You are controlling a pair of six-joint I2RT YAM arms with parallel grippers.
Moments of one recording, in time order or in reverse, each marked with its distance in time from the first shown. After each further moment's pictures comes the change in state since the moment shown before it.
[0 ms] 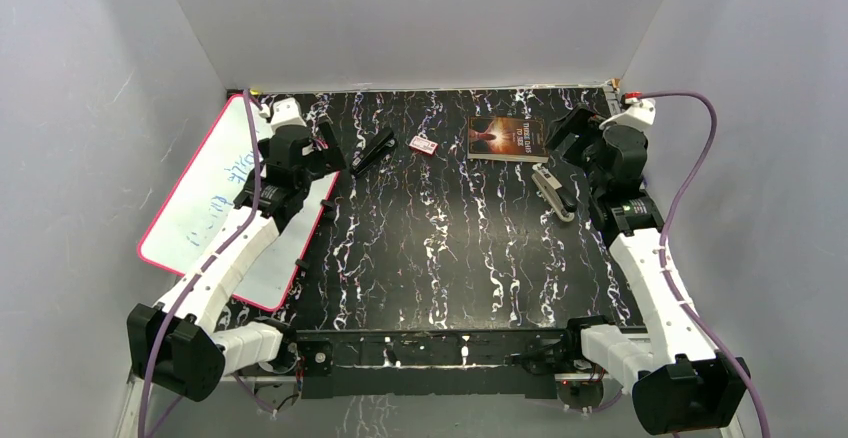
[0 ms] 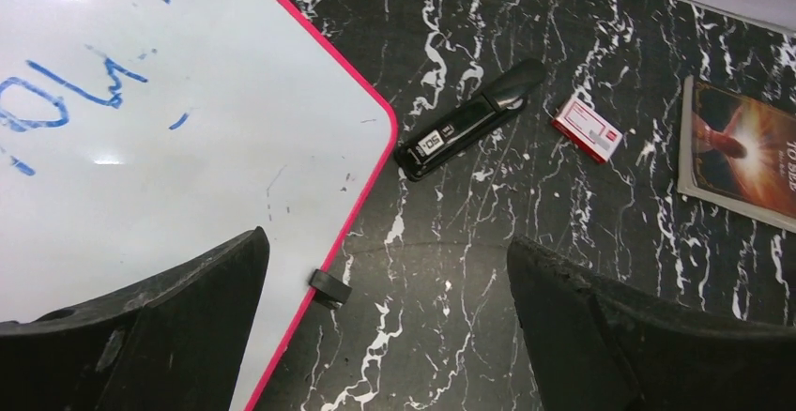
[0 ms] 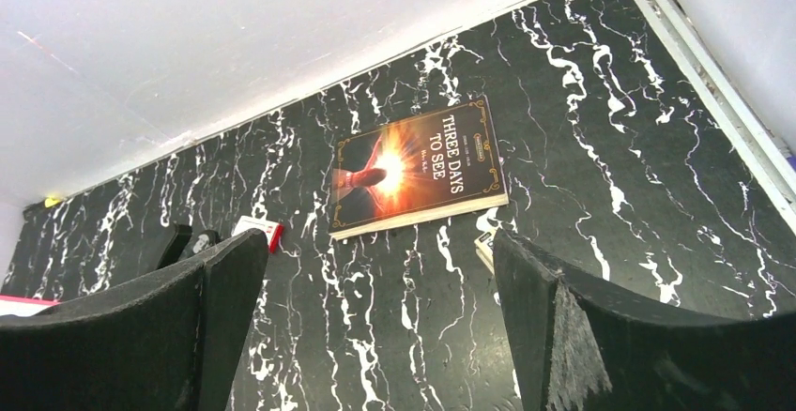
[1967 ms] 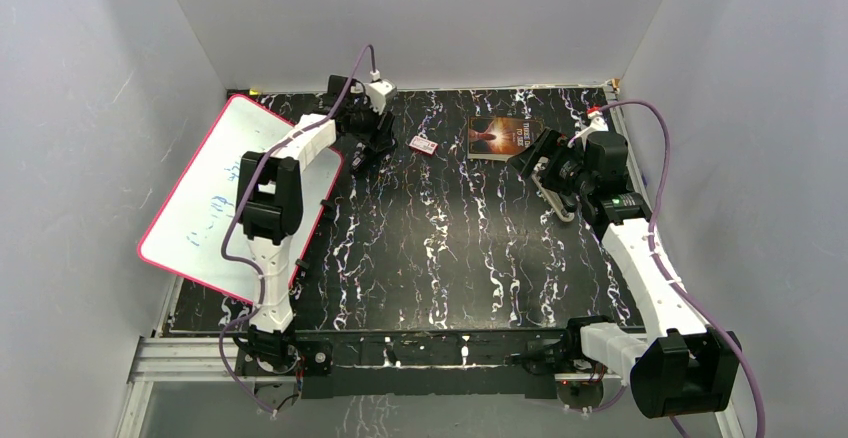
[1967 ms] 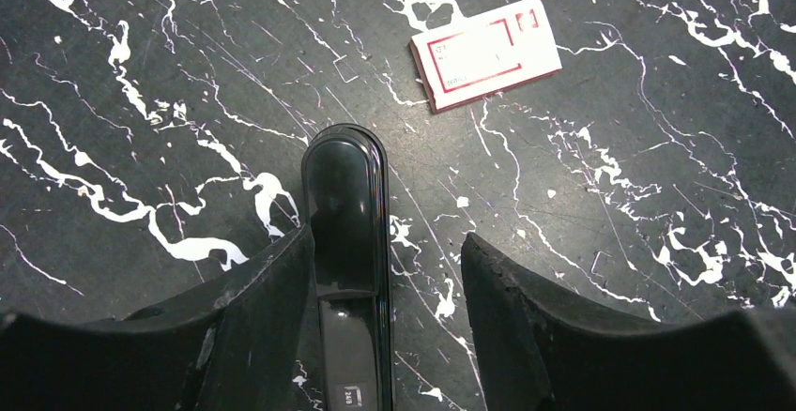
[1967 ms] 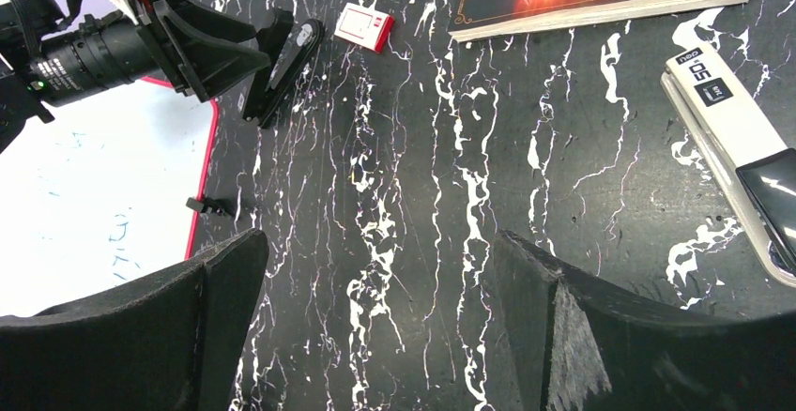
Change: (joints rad) left arm 0.091 1.029 0.770 -0.044 0.872 0.764; right arm -0.013 0.078 -0.050 -0.135 -0.480 0.136
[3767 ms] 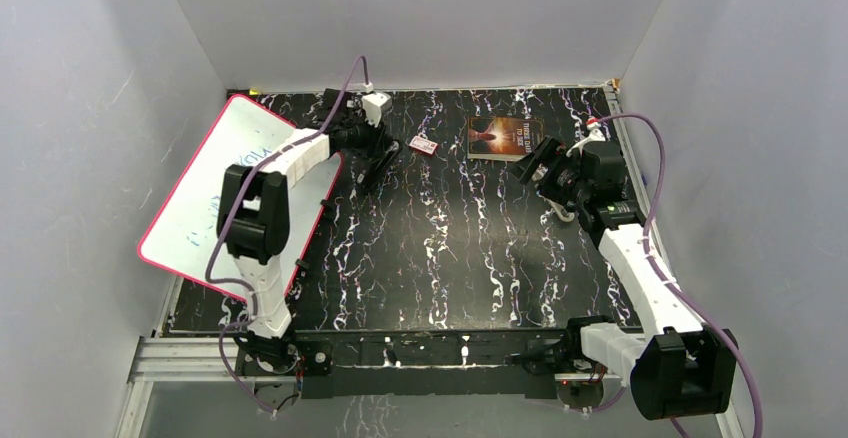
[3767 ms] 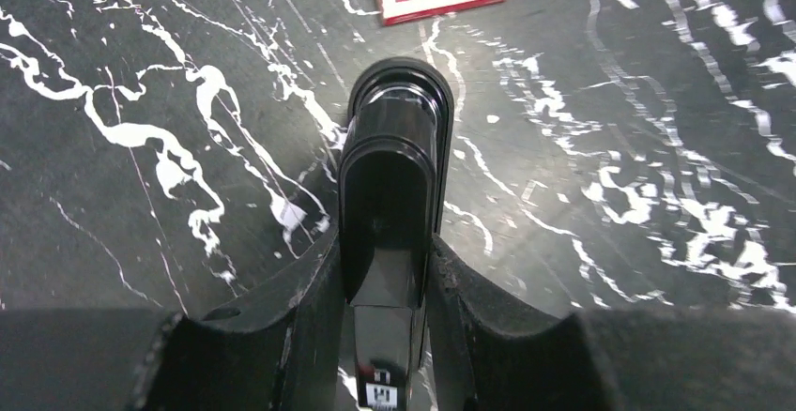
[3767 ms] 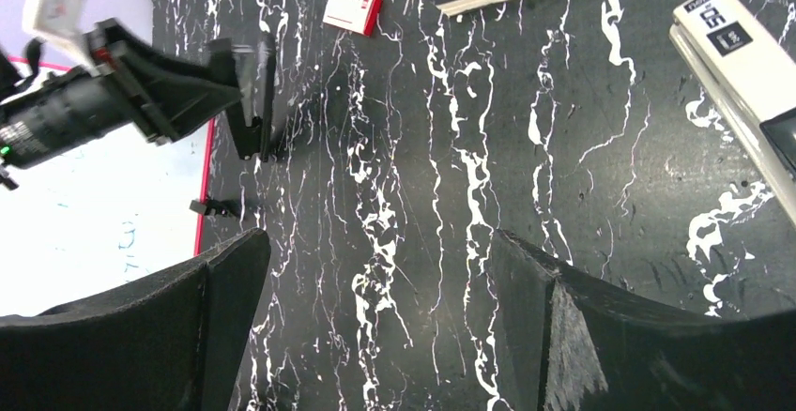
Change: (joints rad) left arm -0.022 -0.158 -0.218 0.016 -0.075 -0.077; right arm 0.000 -0.010 -0.078 0.052 0.003 0.068
